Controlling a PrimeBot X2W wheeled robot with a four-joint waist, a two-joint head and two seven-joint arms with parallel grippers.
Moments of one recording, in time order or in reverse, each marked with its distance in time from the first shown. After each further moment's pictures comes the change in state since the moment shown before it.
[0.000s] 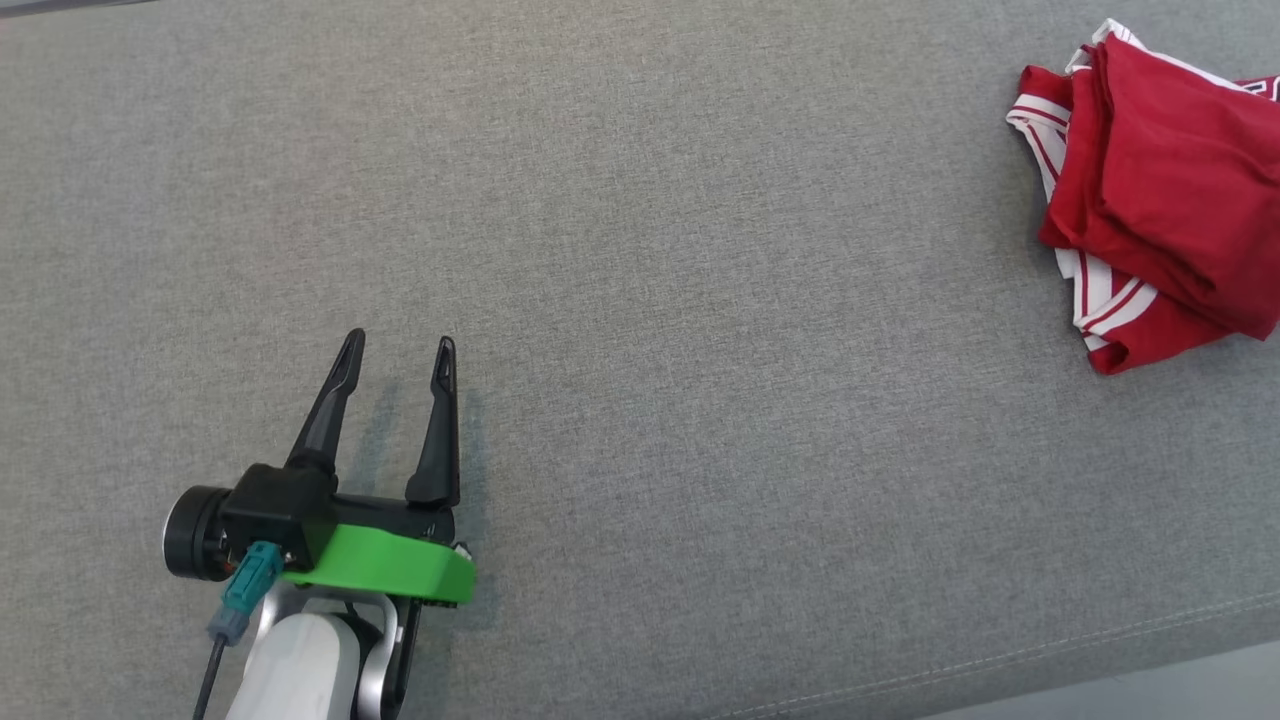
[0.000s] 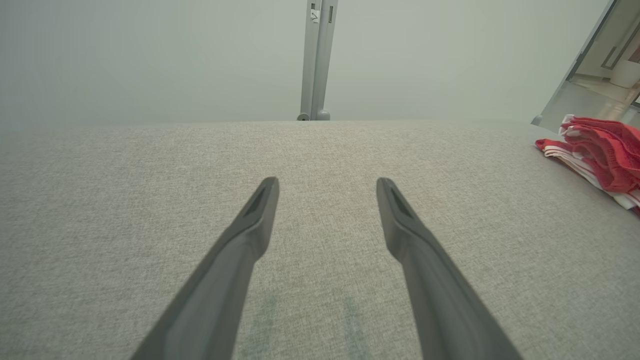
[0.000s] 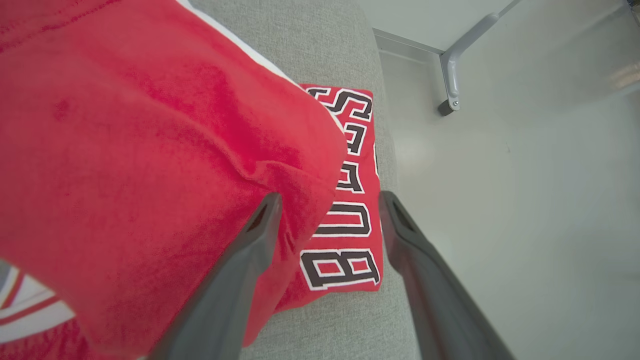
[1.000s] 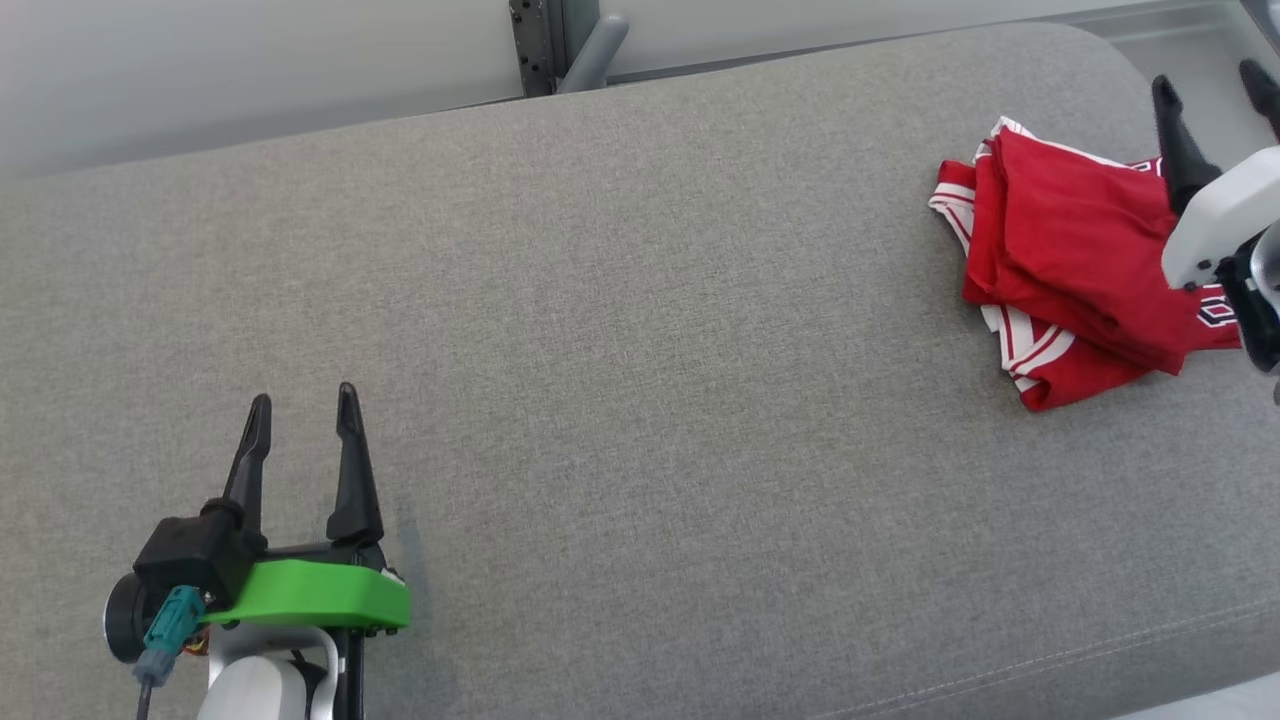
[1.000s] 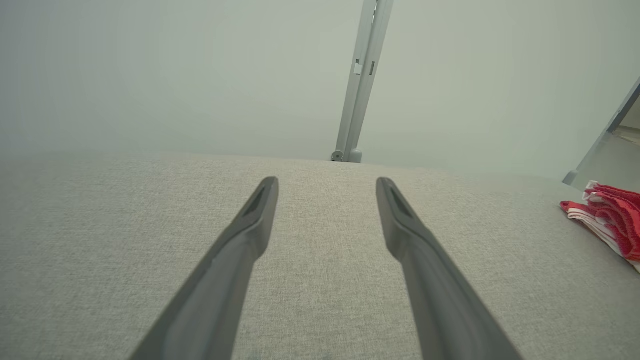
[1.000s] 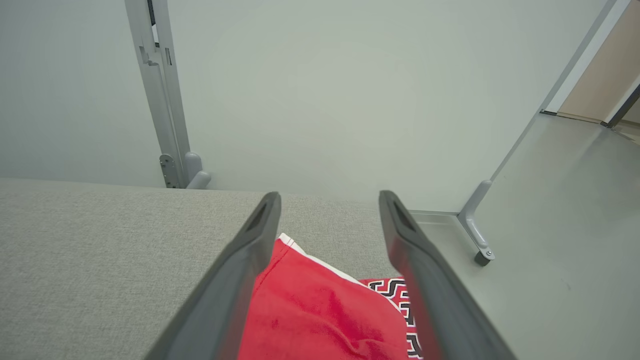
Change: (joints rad) left arm 0.060 -0.003 0.099 0.055 -0.091 0.059 -0.026; right arm -0.036 0.238 -0.133 0.078 -0.056 0.000 -0.421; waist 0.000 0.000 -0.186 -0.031
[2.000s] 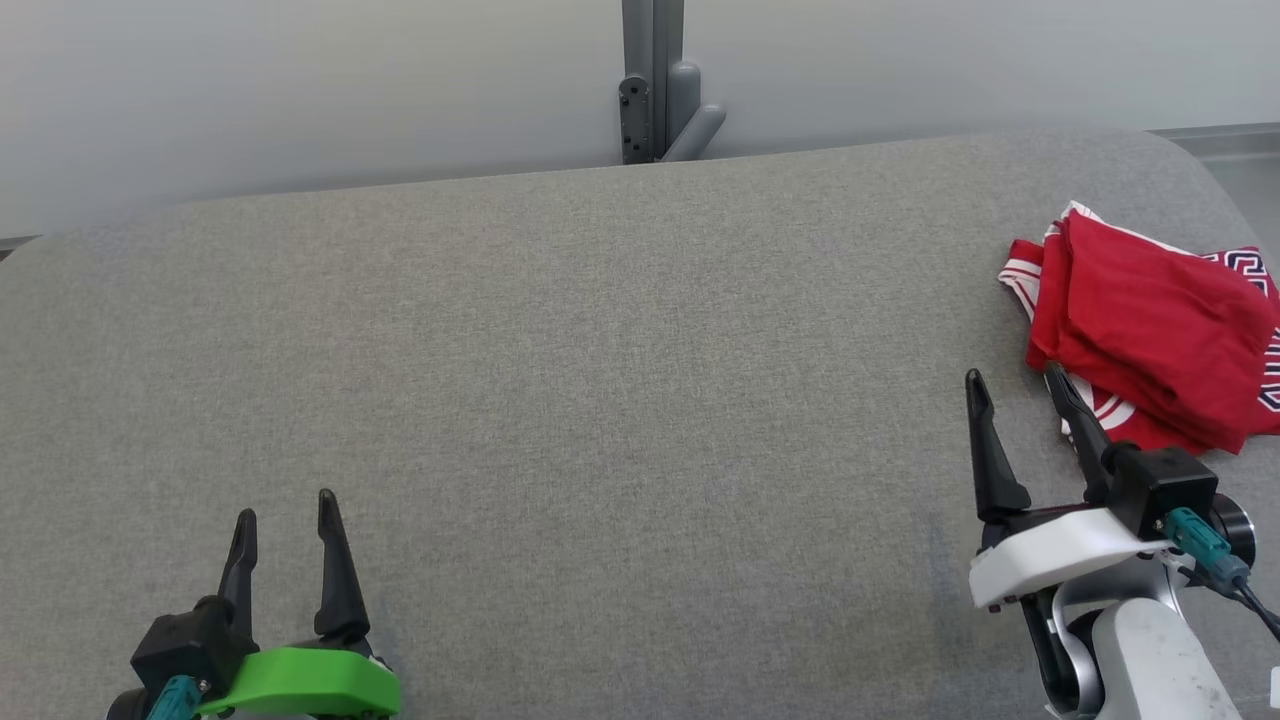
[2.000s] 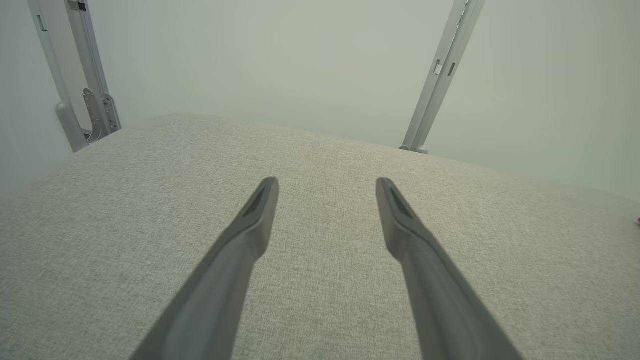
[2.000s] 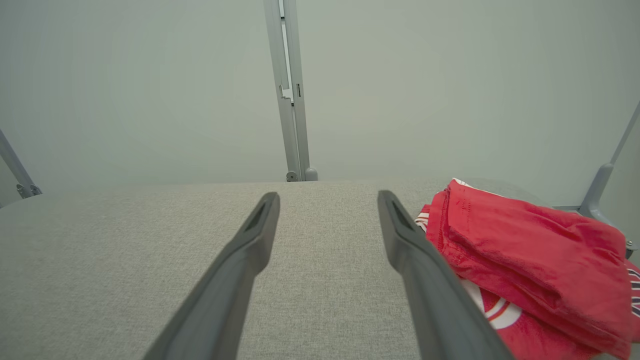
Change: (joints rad) left arm 0.149 -0.024 0.064 0.032 -0.022 0.029 -0.010; right arm 0.835 0.483 -0.585 -0.788 -0.529 0.000 0.041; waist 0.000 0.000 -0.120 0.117
